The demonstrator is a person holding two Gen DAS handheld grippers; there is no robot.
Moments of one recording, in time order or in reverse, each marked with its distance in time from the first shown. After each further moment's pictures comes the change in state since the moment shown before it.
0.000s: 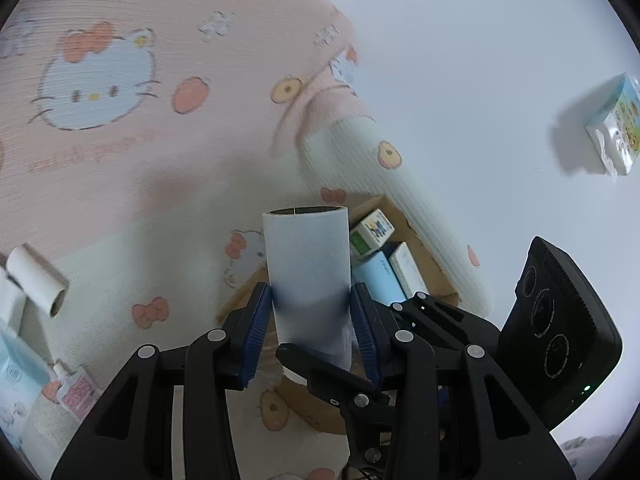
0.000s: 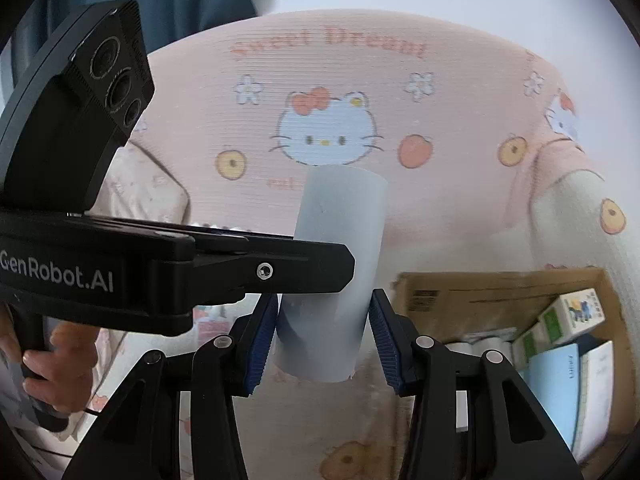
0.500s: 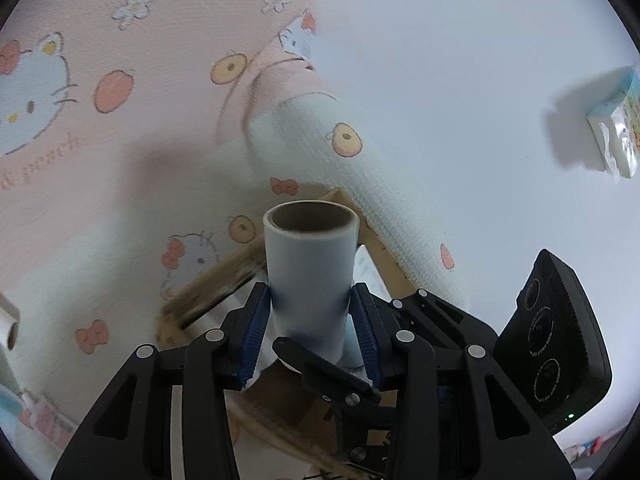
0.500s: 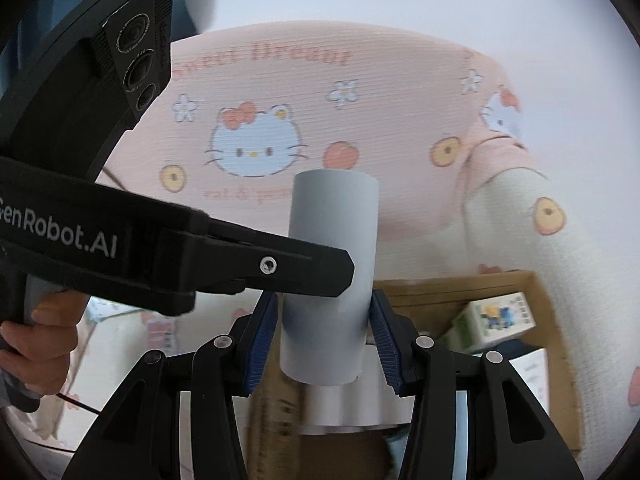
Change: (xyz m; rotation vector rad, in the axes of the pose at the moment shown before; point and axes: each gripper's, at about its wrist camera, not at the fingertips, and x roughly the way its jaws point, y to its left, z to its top) left arm 0.065 -0.061 0.041 0.022 0.106 -0.071; right arm -0.024 -0.077 0.012 0.001 -0.009 -0.089
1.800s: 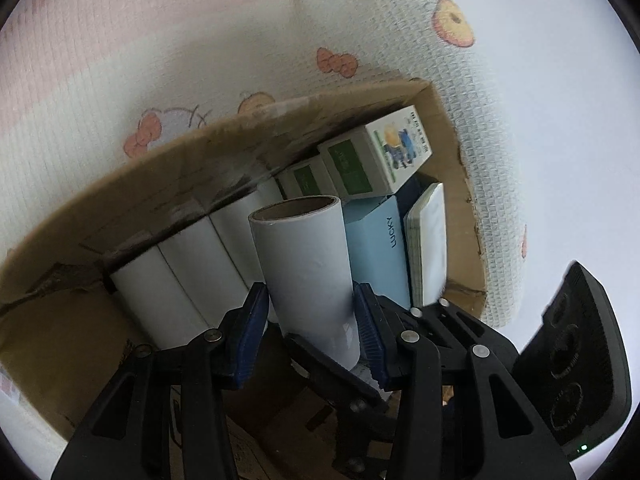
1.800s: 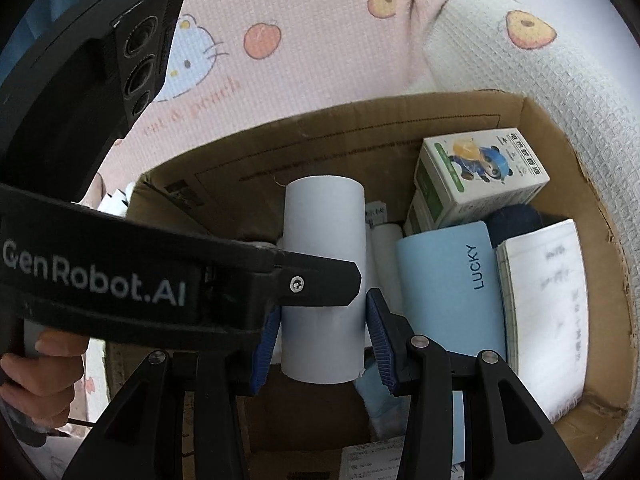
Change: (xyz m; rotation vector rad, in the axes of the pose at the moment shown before) left arm 0.140 0.025 -0.013 -0.266 0.379 0.097; right arm 0.063 -0.082 -0.062 0.092 0.345 0.182
